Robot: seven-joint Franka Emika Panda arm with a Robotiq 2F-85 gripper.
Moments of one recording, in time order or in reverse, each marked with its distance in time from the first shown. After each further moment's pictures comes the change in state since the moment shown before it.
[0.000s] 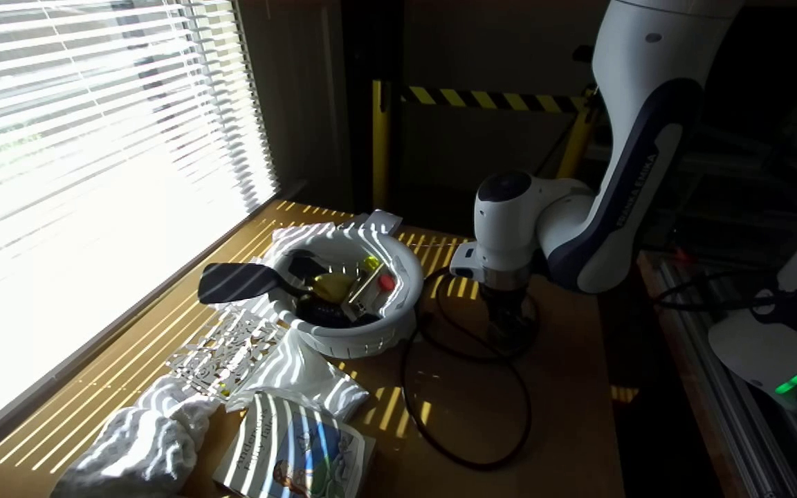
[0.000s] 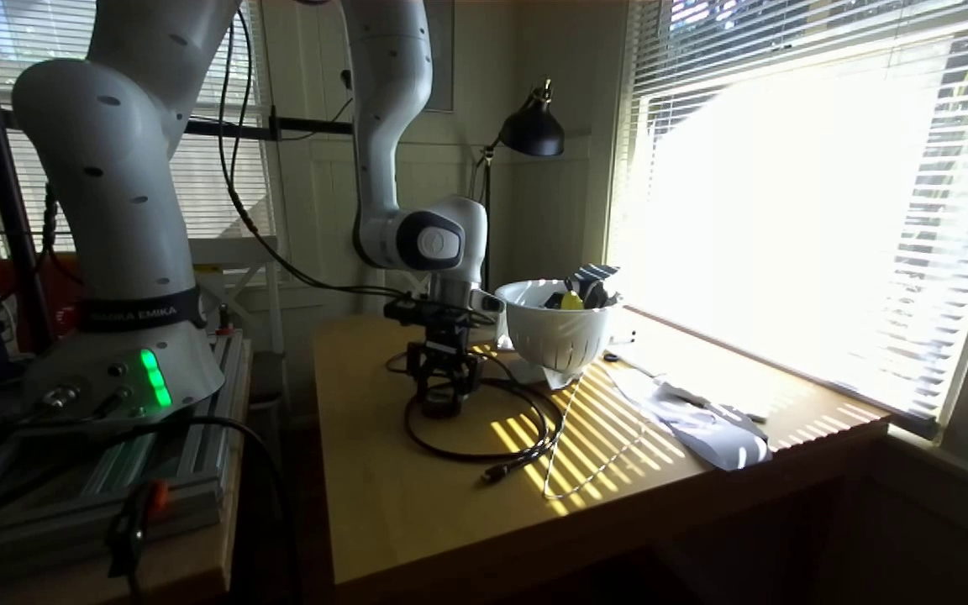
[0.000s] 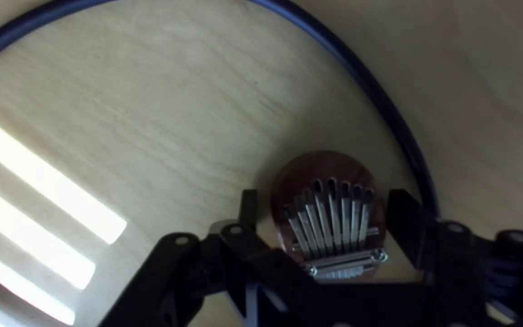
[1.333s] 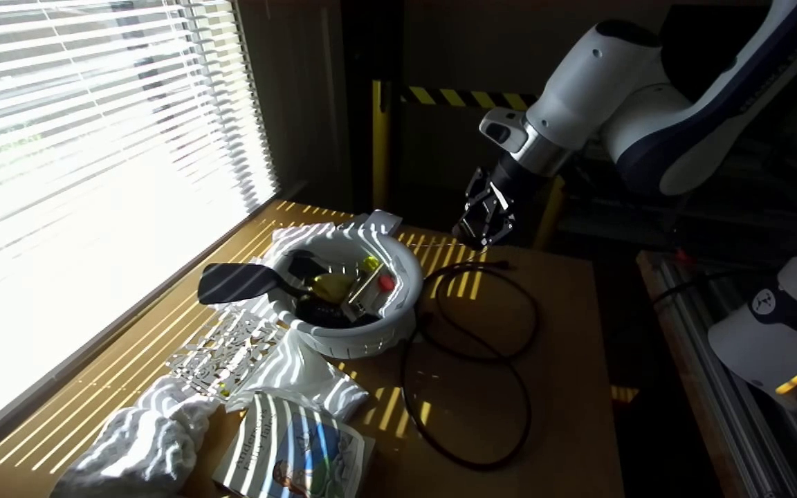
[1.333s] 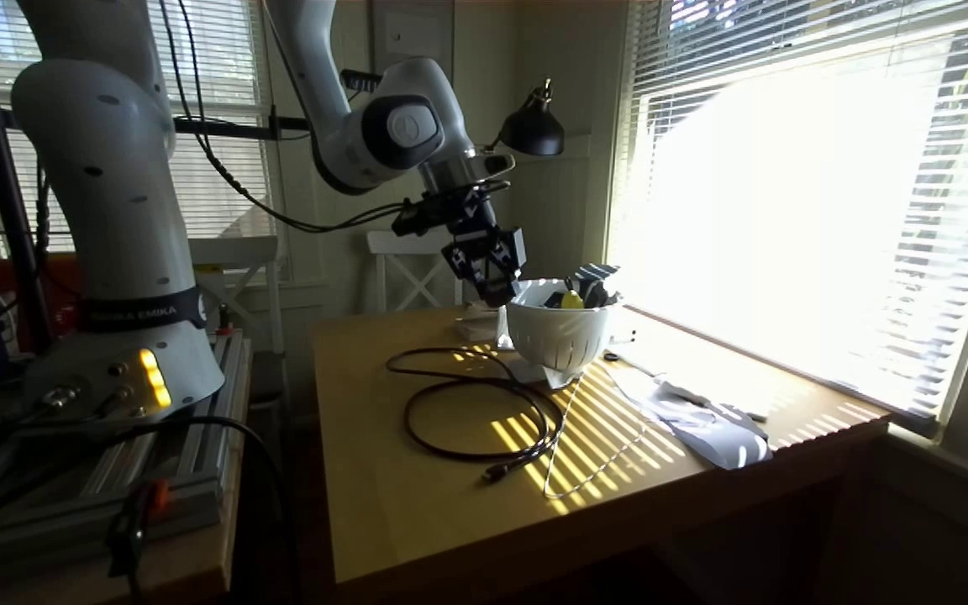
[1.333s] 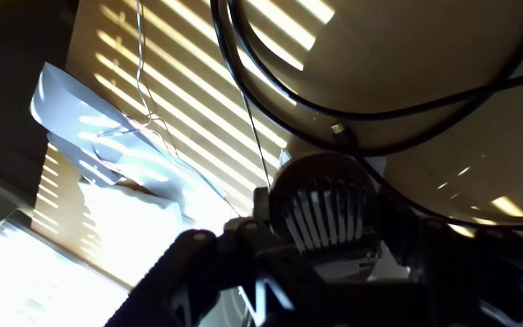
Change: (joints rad) arm 0.006 -0.531 -0.182 -0.226 -0.268 0.293 0.147
